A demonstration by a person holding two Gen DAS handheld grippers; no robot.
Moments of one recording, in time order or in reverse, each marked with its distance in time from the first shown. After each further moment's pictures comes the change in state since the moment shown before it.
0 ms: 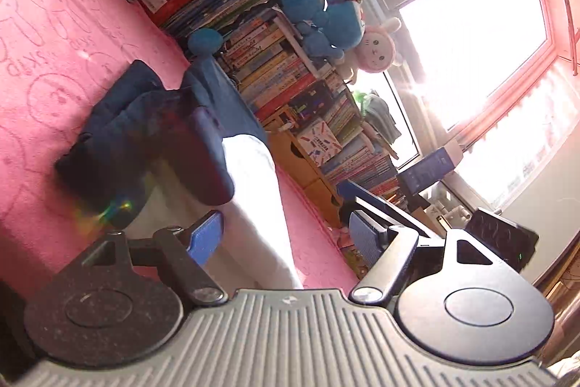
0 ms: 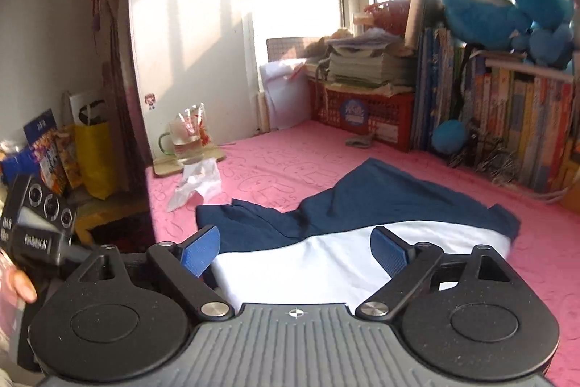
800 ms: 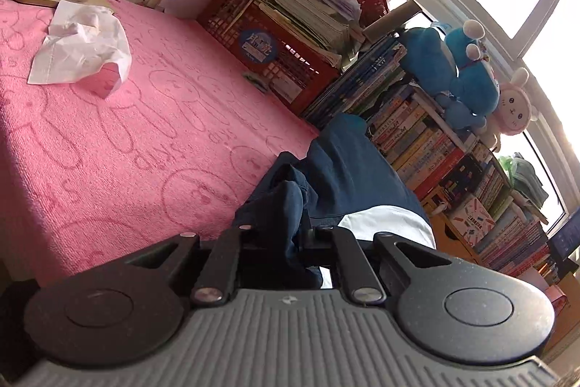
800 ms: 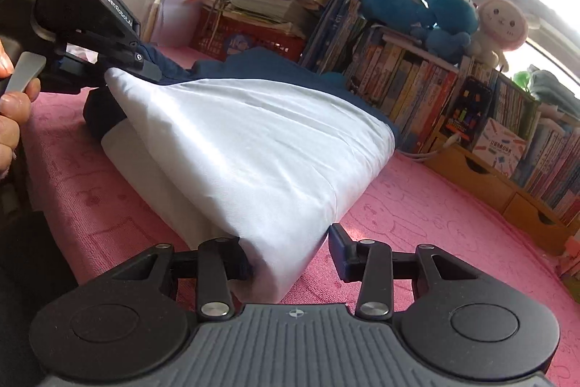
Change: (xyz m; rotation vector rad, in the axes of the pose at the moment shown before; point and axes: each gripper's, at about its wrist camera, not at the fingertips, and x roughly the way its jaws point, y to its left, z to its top) left arm -0.010 0.028 0.011 0.102 -0.306 0.546; right arm 0.071 0.079 -0.105 -0.120 0.095 -0.548
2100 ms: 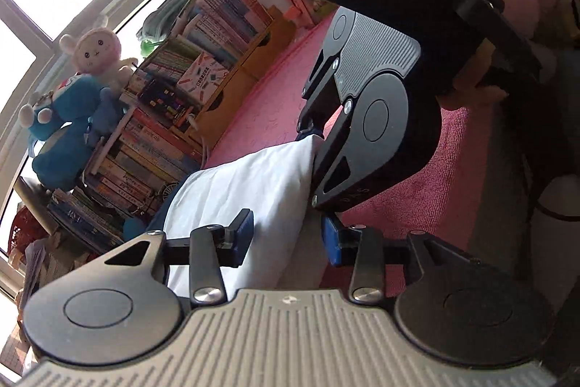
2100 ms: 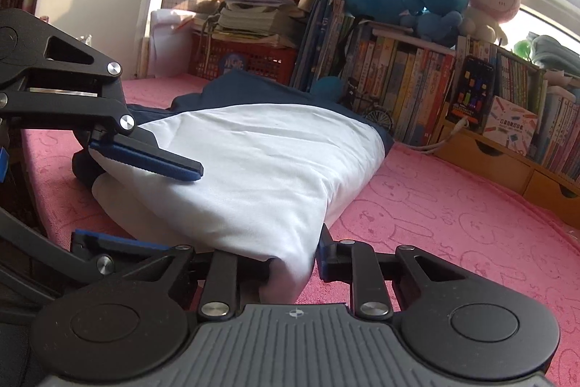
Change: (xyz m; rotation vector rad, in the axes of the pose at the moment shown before) left arm -0.019 -0.126 -0.119 1.815 0.016 -0.444; right arm 0.003 -0.046 0.006 0.161 -0.018 0.098
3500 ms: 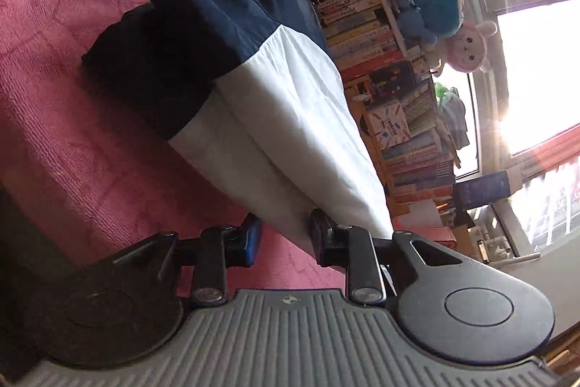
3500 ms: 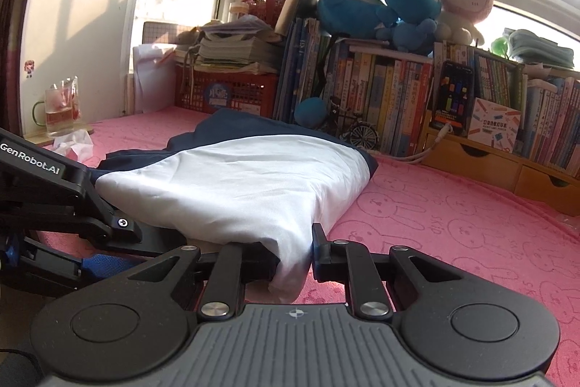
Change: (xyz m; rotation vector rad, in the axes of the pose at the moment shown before) left arm -0.027 0.055 -0.106 -2.112 0.014 -0.120; right arm -0.016 -0.009 0.012 0.098 -0.059 -0.021
